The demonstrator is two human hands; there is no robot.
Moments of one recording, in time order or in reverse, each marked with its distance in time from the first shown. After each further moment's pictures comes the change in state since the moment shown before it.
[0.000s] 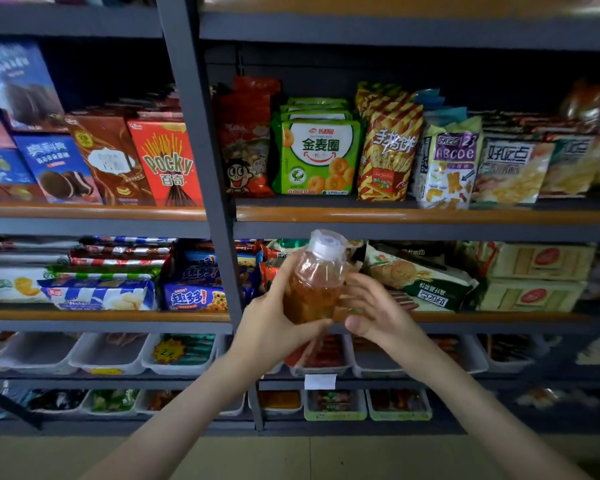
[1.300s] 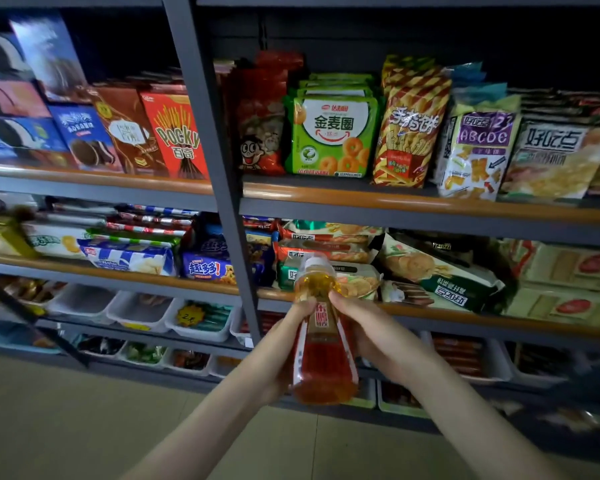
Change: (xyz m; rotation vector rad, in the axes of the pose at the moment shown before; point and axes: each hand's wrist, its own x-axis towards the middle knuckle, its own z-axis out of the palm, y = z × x) left_hand -0.023 0.037 0.045 -0.922 -0.174 -0.935; right_hand 0.003 0.006 0.002 0.448 -0.145 0.472
